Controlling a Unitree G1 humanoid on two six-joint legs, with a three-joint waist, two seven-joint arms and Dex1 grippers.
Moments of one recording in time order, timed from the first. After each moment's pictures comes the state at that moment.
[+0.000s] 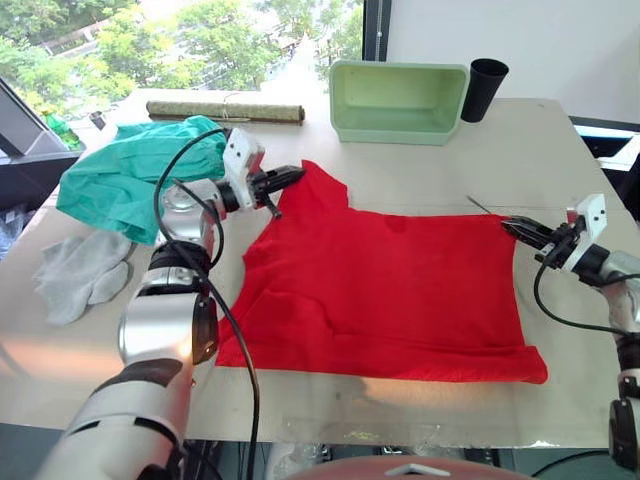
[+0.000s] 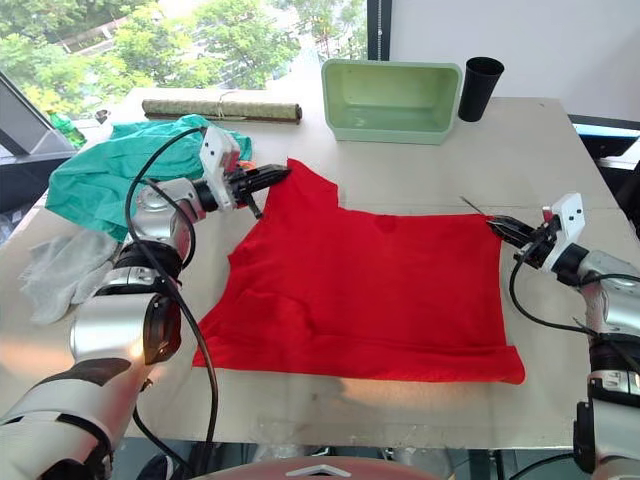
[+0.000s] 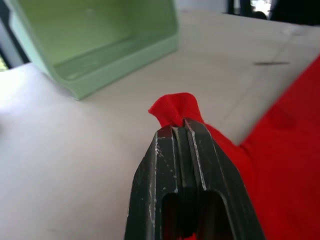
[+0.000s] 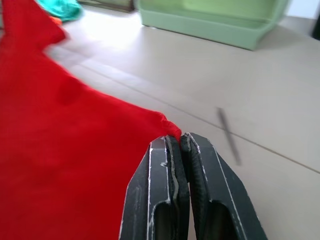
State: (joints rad) left arm -0.95 0.51 0.15 1.00 -0.14 -0.15 -1.21; right arm -0.37 -0.66 -0.25 0.44 0.42 0.10 1.09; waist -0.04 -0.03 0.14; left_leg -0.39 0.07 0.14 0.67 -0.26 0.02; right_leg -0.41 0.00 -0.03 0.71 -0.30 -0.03
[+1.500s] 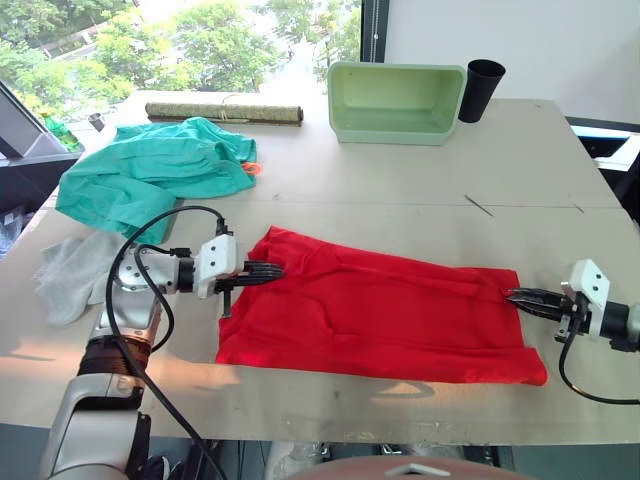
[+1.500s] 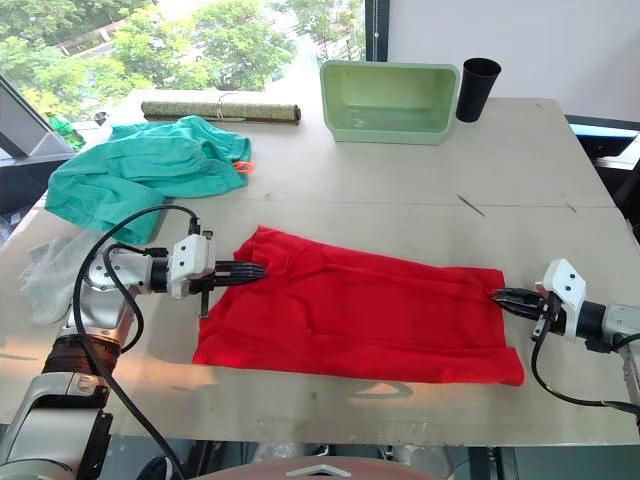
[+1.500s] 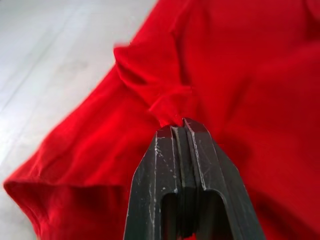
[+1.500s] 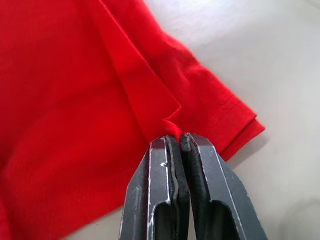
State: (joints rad) left arm -0.40 0.74 0.01 0.46 -0.20 -0.38 -1.45; right arm -0.02 -0.82 -0.19 0.20 0.32 0.01 1.22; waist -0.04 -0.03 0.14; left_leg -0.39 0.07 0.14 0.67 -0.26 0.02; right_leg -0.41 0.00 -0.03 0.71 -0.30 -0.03
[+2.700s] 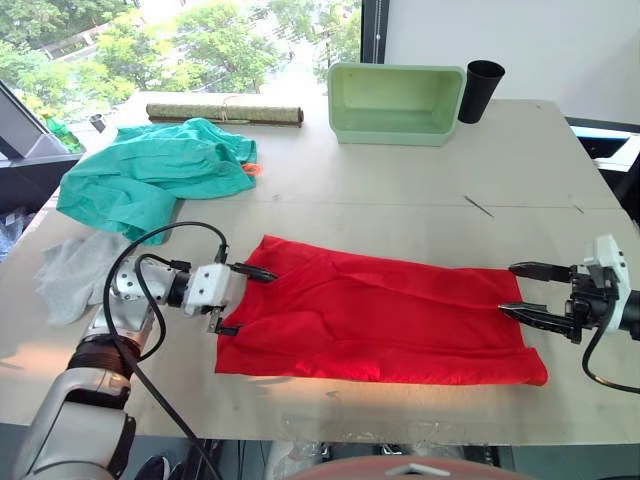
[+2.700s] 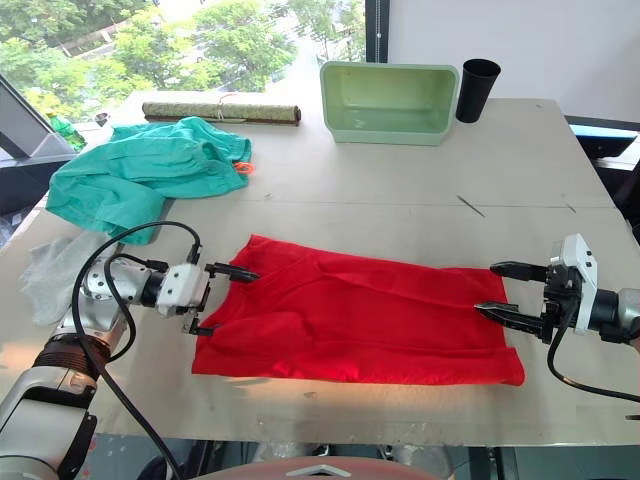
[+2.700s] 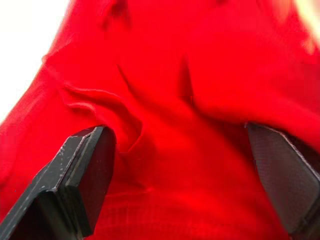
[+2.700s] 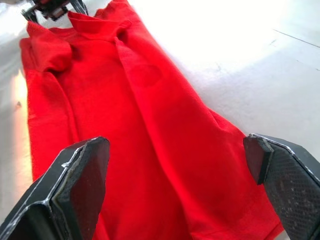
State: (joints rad) left arm -0.46 0.82 -0.15 0.58 -0.42 -0.33 -1.61; right arm 0.02 -0.90 -0.27 -0.10 0.60 0.42 1.23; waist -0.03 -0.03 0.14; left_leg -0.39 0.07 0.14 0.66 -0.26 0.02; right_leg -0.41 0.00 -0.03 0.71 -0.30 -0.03
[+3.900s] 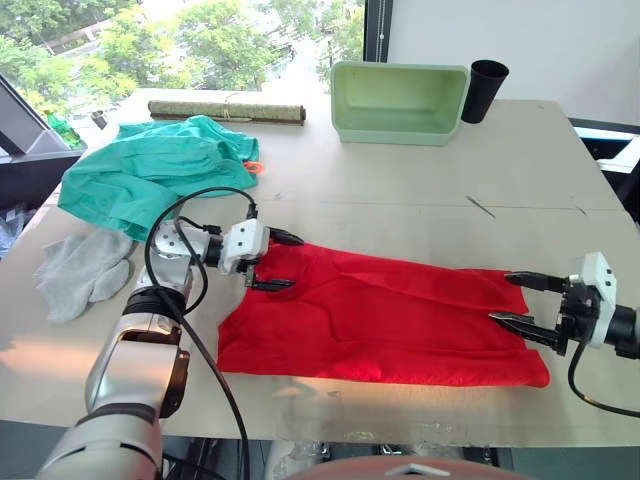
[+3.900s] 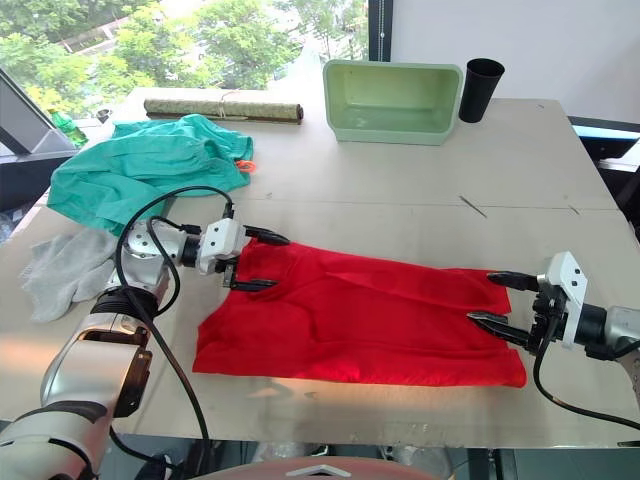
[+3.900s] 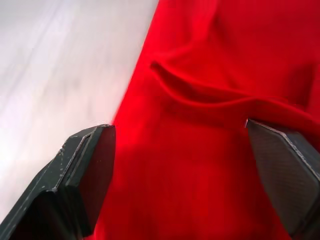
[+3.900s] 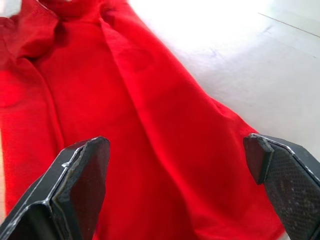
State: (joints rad) left arm -0.74 0.61 -0.09 0.88 -0.16 -0.53 -1.59; right arm 0.12 -0.82 -0.29 -0.19 0.56 0.36 1.14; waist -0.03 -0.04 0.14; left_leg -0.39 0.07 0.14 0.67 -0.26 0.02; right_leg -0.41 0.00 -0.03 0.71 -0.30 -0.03
